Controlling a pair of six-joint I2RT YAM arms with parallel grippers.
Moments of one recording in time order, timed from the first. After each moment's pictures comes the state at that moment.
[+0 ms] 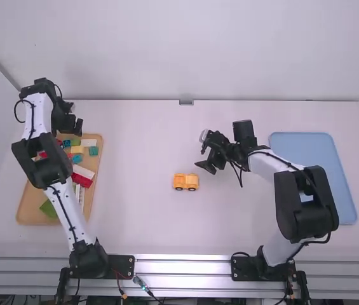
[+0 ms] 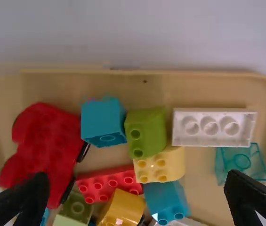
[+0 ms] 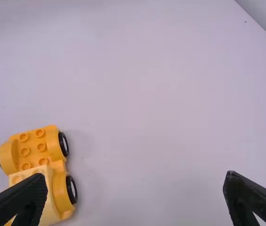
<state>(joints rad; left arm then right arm) 0.44 2.45 2.31 -1.30 -0.06 0.35 0.22 1.76 0.94 -0.08 -0.74 -0.81</state>
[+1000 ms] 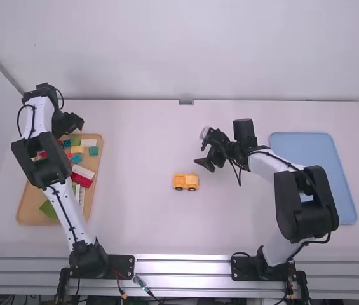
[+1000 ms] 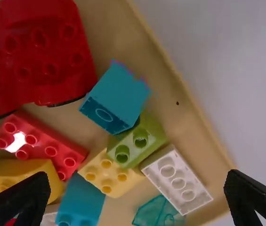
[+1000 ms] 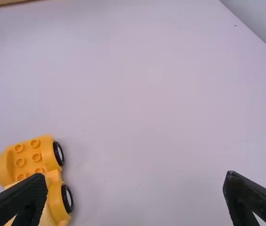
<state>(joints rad) 0.44 2.45 2.24 -1.25 -0.02 -0.58 0.22 1.76 0.94 -0.03 -0.74 -0.73</state>
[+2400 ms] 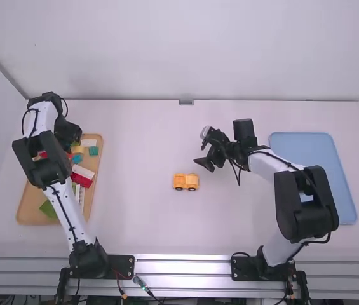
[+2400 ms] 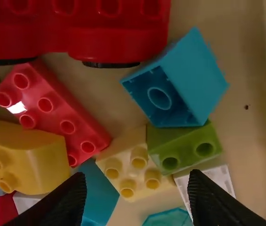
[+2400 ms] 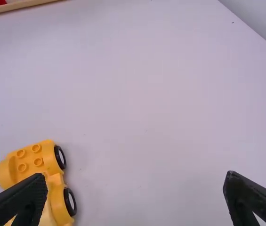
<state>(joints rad) 0.44 2.45 2.14 -1.25 -0.06 -0.81 0.22 1.76 0.94 -0.04 -0.74 -0.71</state>
